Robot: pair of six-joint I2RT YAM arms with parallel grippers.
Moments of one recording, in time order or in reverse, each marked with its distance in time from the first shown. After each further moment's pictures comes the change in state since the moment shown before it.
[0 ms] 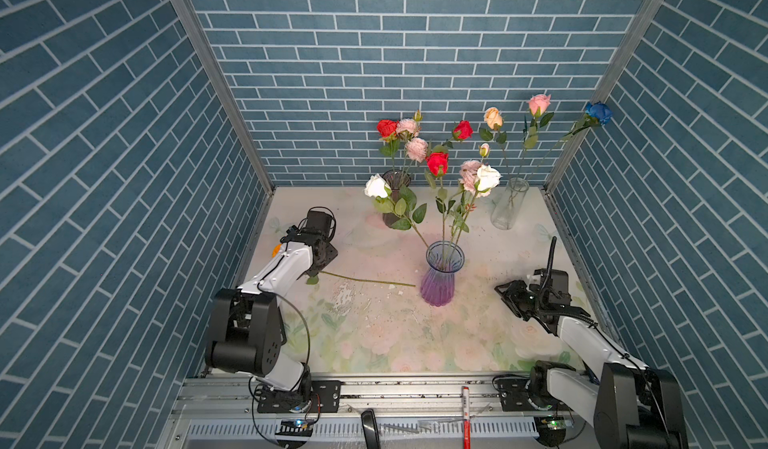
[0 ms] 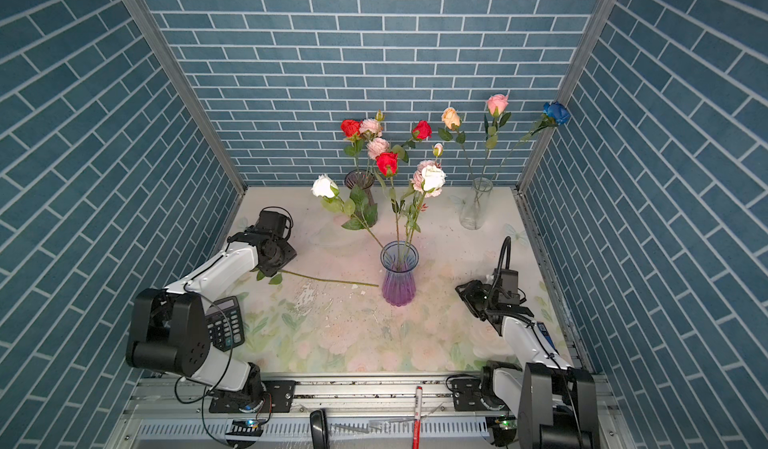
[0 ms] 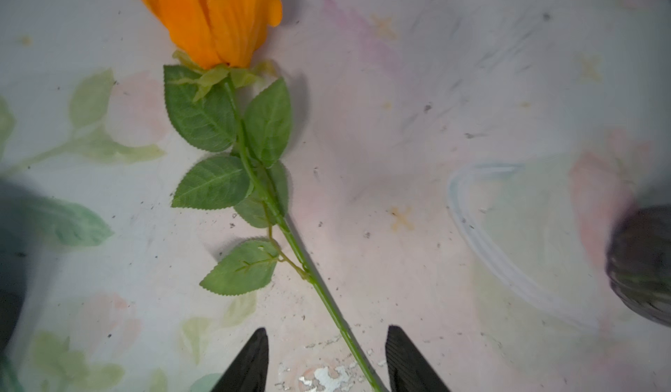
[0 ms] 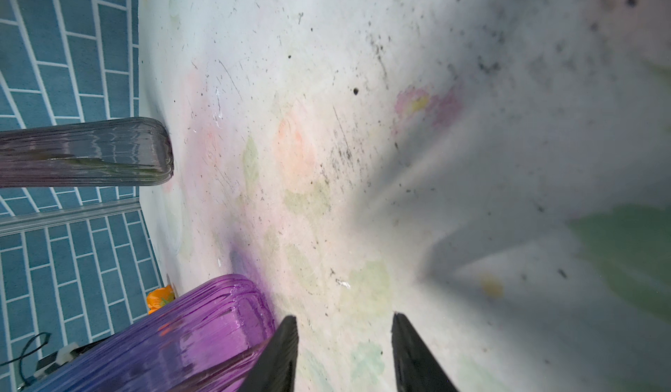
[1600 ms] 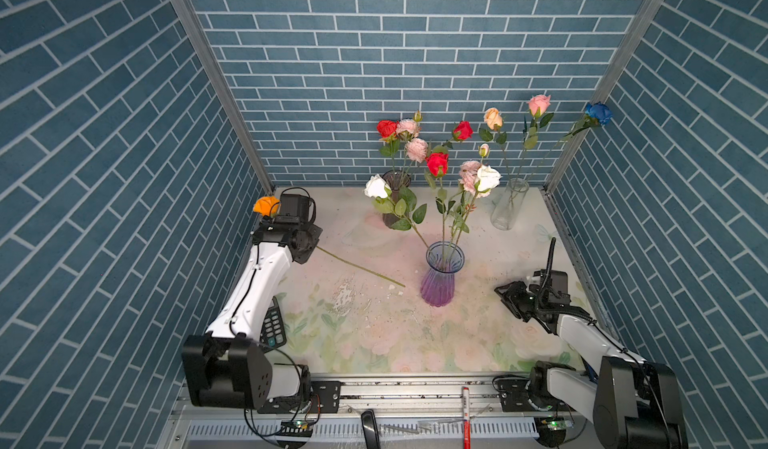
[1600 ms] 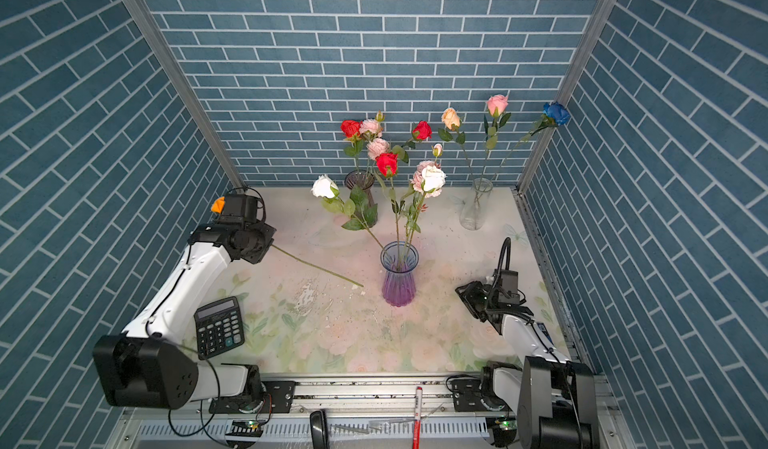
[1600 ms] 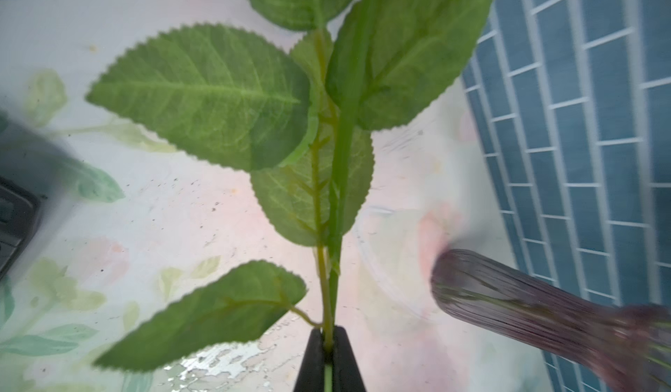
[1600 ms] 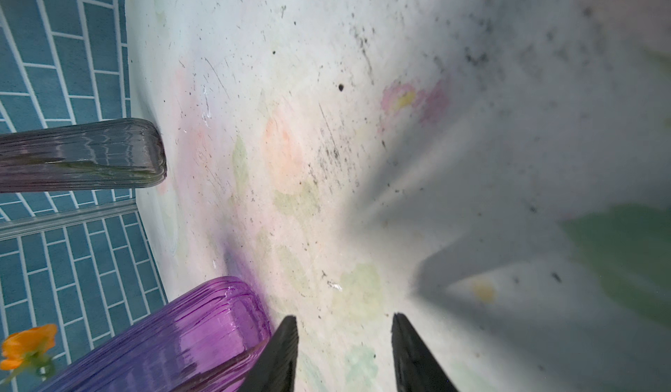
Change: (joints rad) left arm 0.045 -0.249 0.193 -0.157 0.065 -0.185; right arm -0.008 0.034 0.000 0.008 -0.008 0.000
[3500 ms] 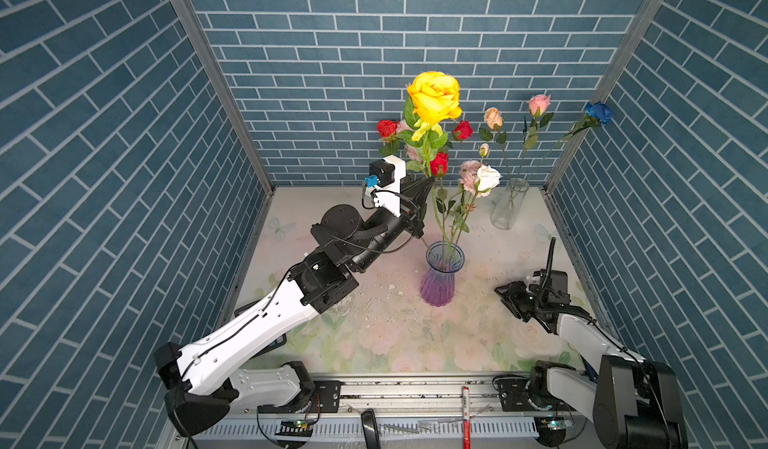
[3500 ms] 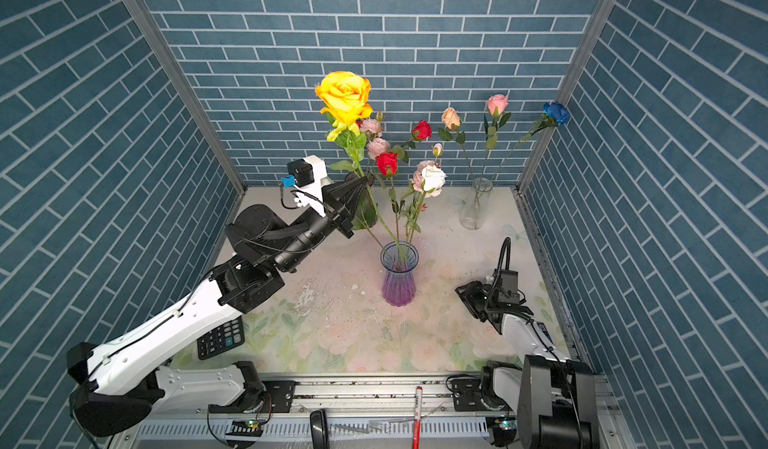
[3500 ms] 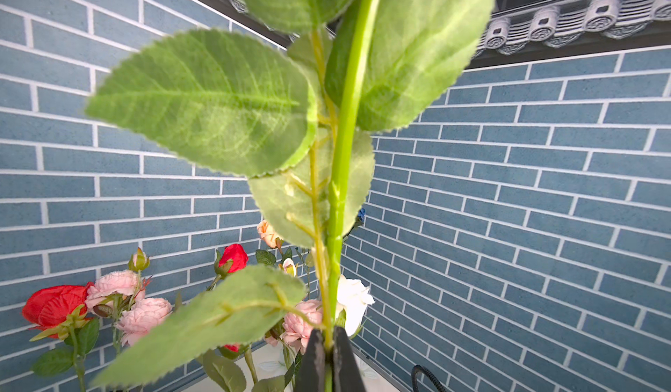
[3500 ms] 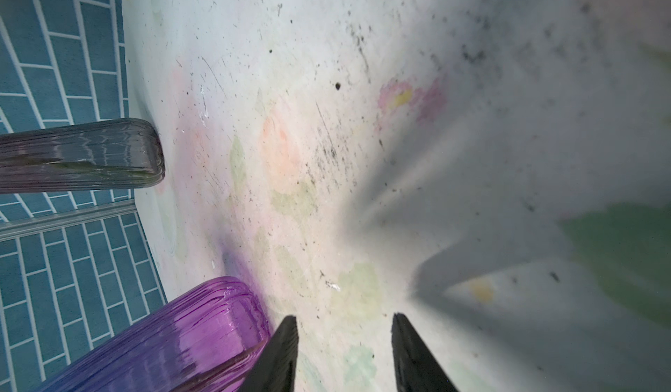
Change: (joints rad) left arm -0.855 -0.111 0.088 0.999 -0.006 1.025; right arm 0.000 0.004 0.000 0.000 0.000 0.001
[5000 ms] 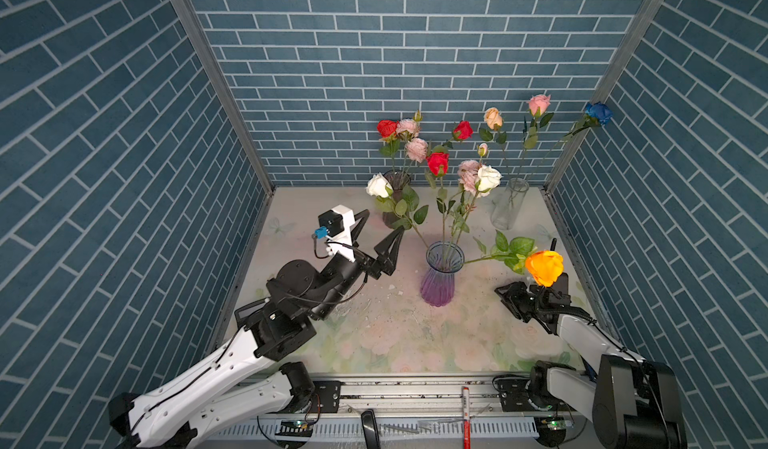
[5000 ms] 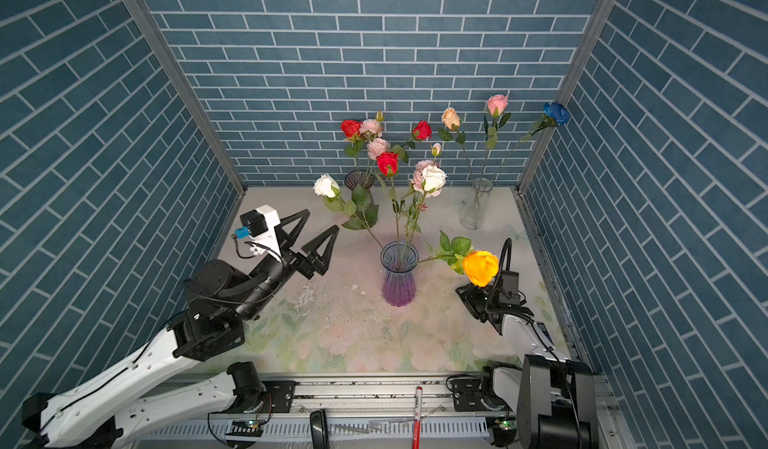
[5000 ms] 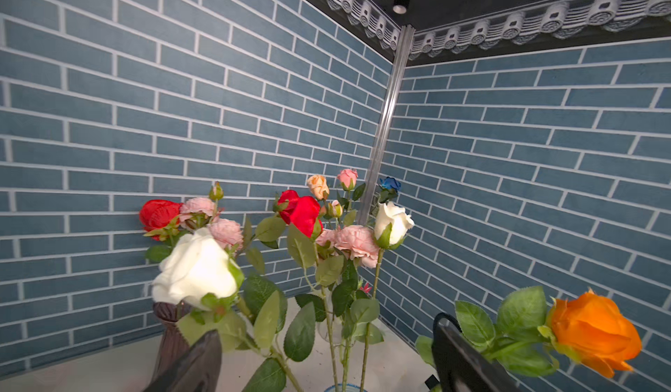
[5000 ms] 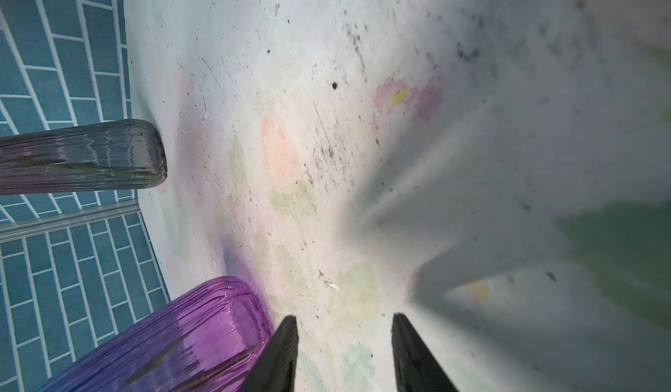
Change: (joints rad) left arm -0.025 -0.459 -0.460 -0.065 -0.209 -0.071; right arm -0.011 0.001 -0.008 0.009 -0.014 0.000
